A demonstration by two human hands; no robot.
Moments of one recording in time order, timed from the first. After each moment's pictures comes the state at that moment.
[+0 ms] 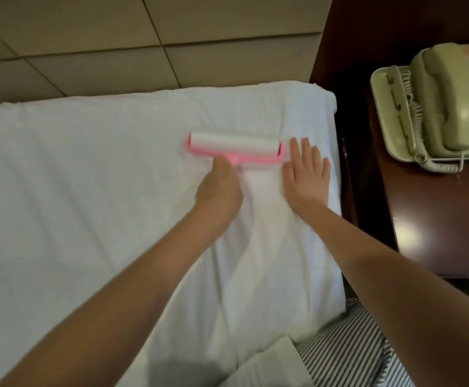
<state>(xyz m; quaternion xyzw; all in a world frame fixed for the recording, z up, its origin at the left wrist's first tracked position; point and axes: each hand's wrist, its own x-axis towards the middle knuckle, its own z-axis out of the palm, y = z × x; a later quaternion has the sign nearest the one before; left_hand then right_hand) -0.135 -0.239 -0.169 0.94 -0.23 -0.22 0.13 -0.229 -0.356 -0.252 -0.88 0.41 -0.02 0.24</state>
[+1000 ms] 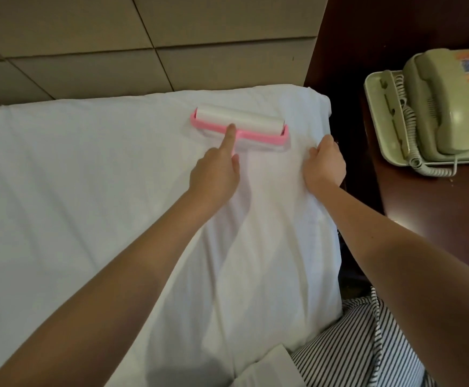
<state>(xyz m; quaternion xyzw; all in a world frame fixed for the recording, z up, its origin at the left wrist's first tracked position) -0.111 -0.251 -0.167 0.90 -0.37 -0.18 0.14 -0.218 -0.402 -0.238 -0.77 0.56 -0.12 0.28</state>
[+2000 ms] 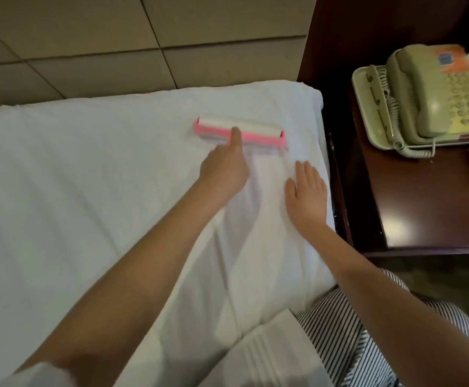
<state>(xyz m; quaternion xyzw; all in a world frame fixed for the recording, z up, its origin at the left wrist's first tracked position) -0.139 -0.239 -0.144 0.91 -0.36 -0.22 0.04 -0.273 -0.314 -0.253 -0.84 0.46 -0.08 0.28</state>
